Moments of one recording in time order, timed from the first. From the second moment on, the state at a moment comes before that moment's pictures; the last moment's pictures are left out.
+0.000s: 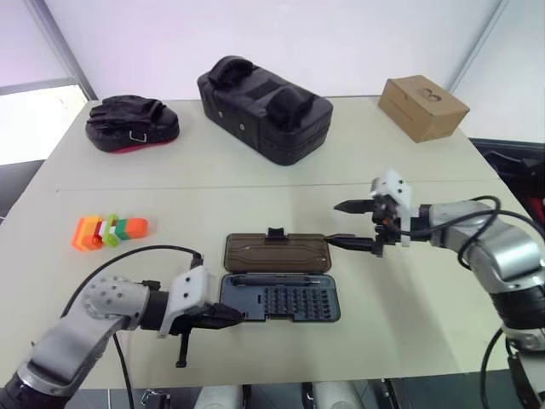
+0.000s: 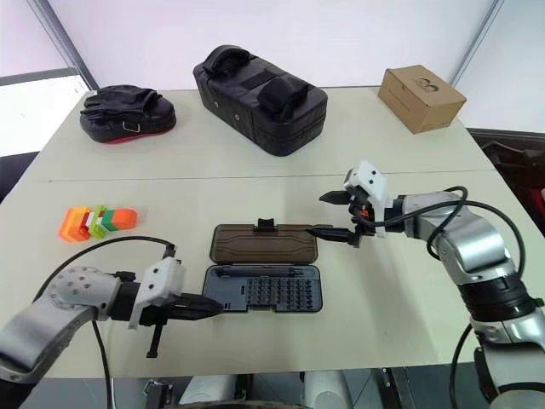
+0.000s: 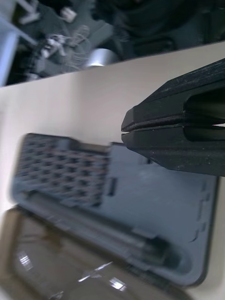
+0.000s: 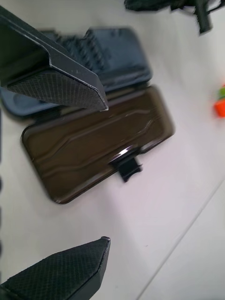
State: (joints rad) left arm 0.04 0.85 -0.11 -0.54 -0.35 0.43 -1.15; right arm -0.52 -0.84 0.14 -0.10 0.50 0.62 1.01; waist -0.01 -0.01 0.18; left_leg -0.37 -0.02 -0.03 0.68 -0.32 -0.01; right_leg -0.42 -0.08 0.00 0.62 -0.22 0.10
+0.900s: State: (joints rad) left arm -0.01 0.80 -0.18 -0.46 -0.25 0.34 -1.03; right arm -0.63 -0.65 0.29 0.25 0.12 0.32 1.09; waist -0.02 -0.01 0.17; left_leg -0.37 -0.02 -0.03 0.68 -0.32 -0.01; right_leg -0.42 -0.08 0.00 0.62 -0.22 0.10
